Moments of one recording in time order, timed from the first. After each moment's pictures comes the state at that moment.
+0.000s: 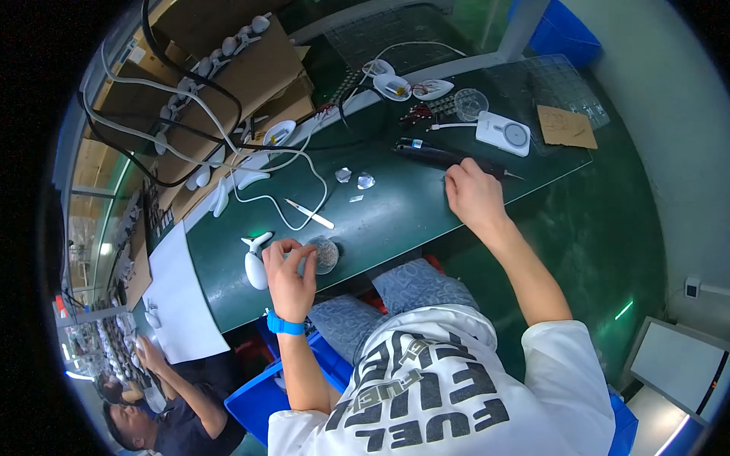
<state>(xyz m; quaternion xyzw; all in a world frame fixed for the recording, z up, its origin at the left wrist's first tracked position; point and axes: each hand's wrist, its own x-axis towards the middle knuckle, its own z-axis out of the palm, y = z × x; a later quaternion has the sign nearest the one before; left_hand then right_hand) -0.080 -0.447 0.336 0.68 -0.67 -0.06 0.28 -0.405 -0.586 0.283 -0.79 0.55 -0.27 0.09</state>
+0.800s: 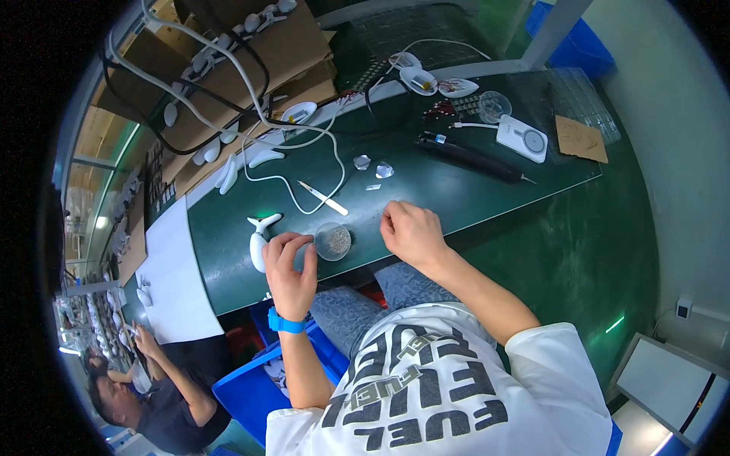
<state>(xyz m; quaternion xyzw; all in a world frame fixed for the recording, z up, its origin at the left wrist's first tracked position) -0.070 -0.428 0.333 0.70 -0.62 -0.05 0.35 -0.289 -0.528 0.273 -0.79 0.47 -0.31 0.25</state>
